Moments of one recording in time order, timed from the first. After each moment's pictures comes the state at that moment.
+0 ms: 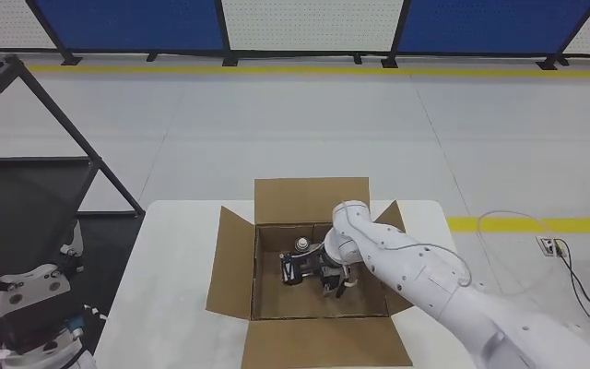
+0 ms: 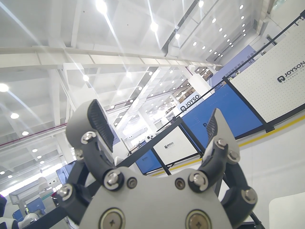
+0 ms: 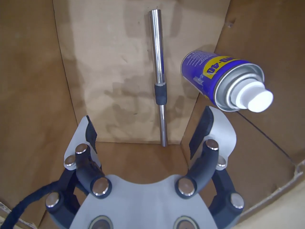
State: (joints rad) left arm 1.45 -1.21 -1.86 -2.00 2.01 0.46 0.38; right arm -0.03 -1.42 0.17 -0.85 -0.81 -0.91 0.91
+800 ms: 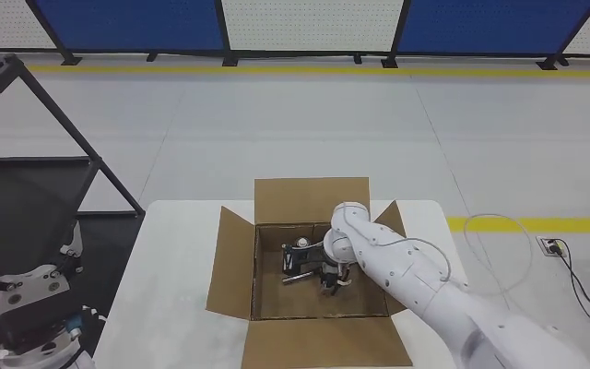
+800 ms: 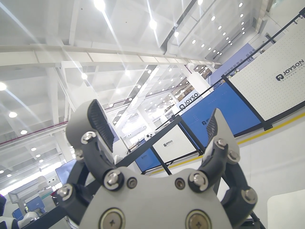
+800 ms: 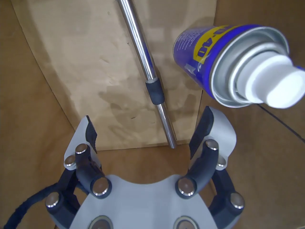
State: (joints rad) left arm 1.46 -1.22 -1.87 -2.01 2.01 0.44 0.37; right arm -0.04 -1.50 0.18 -0.69 -0.77 -0.81 0.97
